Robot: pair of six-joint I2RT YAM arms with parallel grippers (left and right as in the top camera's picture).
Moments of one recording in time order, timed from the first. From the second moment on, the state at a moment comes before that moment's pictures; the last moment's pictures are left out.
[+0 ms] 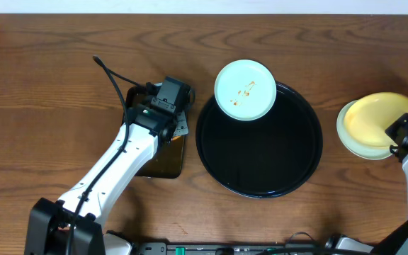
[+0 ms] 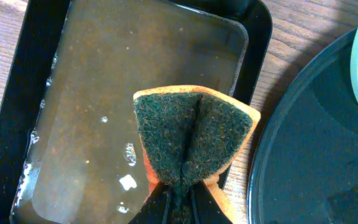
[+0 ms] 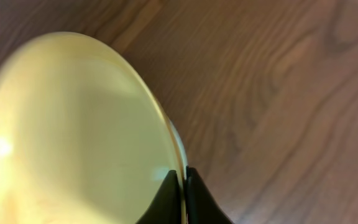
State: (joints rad) left arm -0.42 1.52 1.09 -0.76 -0.20 -0.59; right arm -0.48 1.42 0.93 -0.46 0.30 0.33
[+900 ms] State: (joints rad) left arm -0.42 1.52 1.09 -0.76 -0.20 -0.58; right arm -0.06 1.47 1.21 -0.64 -0.32 0.10
